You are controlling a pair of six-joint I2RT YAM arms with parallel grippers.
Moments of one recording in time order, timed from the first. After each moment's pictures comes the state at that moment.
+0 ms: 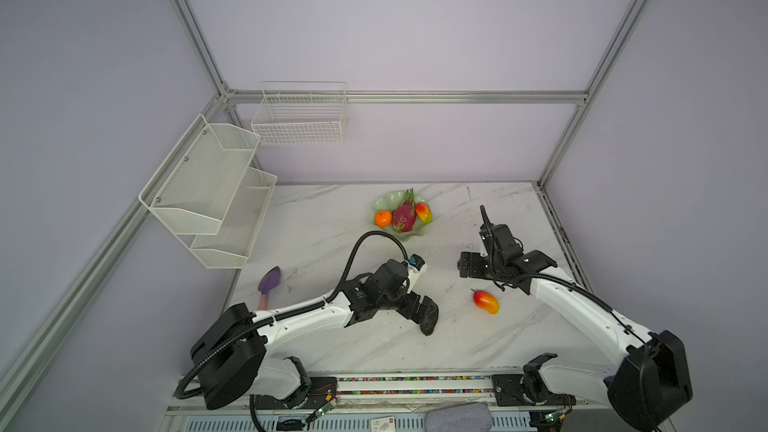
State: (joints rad) left arm -0.96 1.42 0.81 -0.20 0.15 -0.38; right arm 0.46 1.14 0.90 -0.66 0.02 0.51
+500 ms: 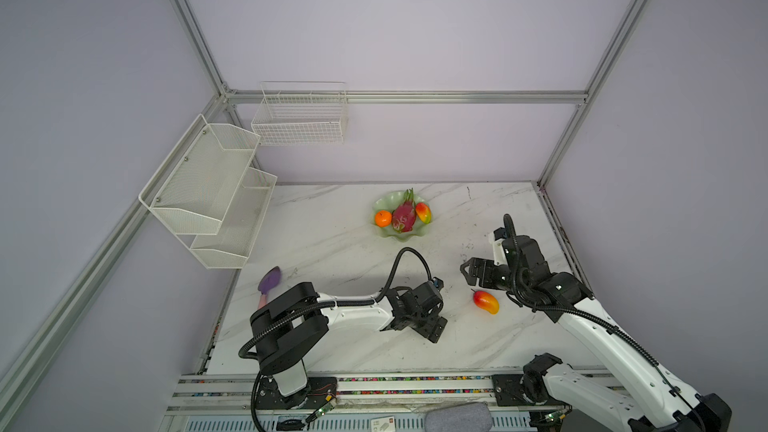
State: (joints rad) left arm -1.10 1.71 0.96 -0.30 -0.04 -0.49; right arm 0.47 0.95 0.85 -0.69 -0.09 0.57
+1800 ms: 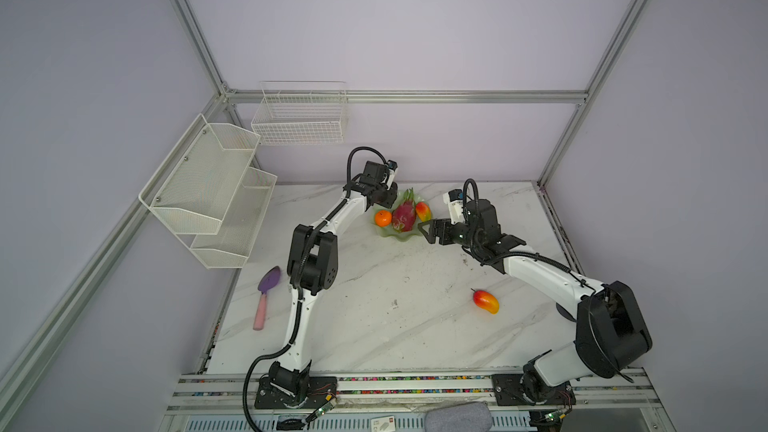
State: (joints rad) left arm -0.36 2.33 2.09 -0.50 0.08 0.12; right arm 0.47 1.51 1.03 0.01 -0.31 0.40
